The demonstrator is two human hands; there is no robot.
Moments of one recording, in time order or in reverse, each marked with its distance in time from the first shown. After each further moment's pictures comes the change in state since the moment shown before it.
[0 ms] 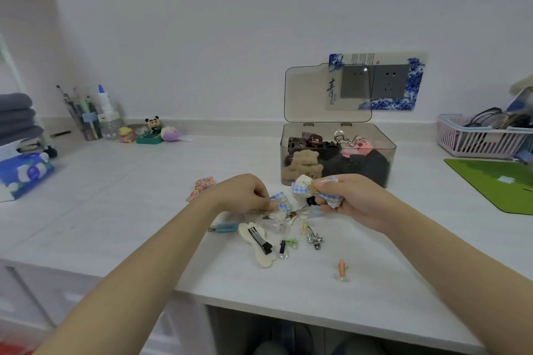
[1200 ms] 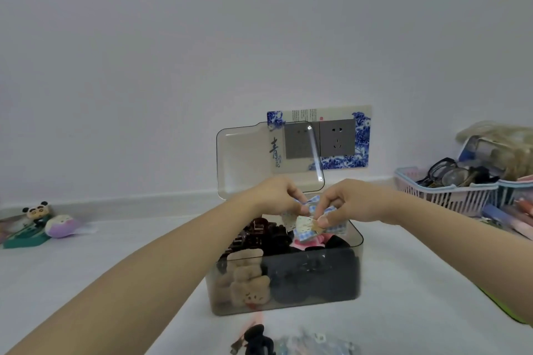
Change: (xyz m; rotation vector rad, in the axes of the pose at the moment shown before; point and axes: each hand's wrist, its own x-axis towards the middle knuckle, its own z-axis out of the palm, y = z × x) left_hand 0.220 0.148 -0.035 -0.044 0.006 0.298; right_hand 0.111 -0.086 -0.151 -0.887 0.061 -0.126
